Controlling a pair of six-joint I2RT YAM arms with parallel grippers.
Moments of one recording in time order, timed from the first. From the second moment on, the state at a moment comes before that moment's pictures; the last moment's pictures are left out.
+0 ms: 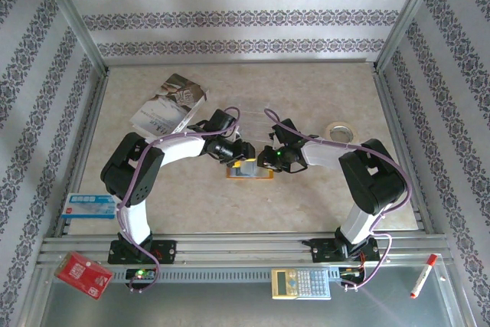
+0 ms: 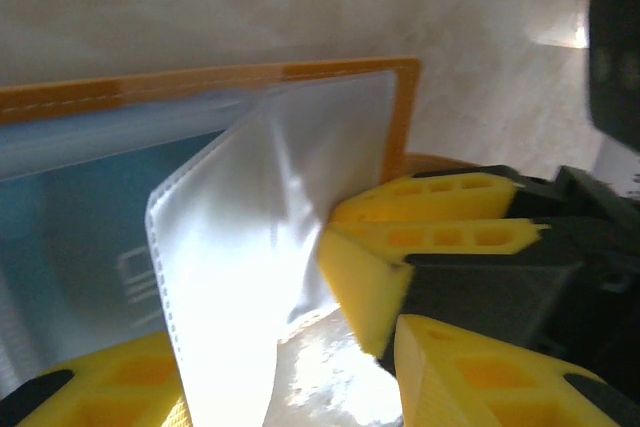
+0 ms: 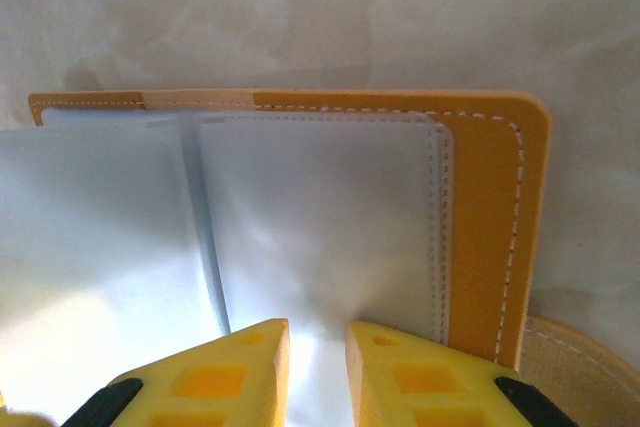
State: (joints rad) left arm -0.56 1.86 1.12 -0.25 0.62 -0.83; right arm 0.50 1.71 0.85 -0.25 -0.41 0.72
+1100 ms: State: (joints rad) left arm -0.52 1.72 1.00 -0.28 0.43 -0.88; right arm 0.48 1.58 0.78 -0.04 -0.51 0.76
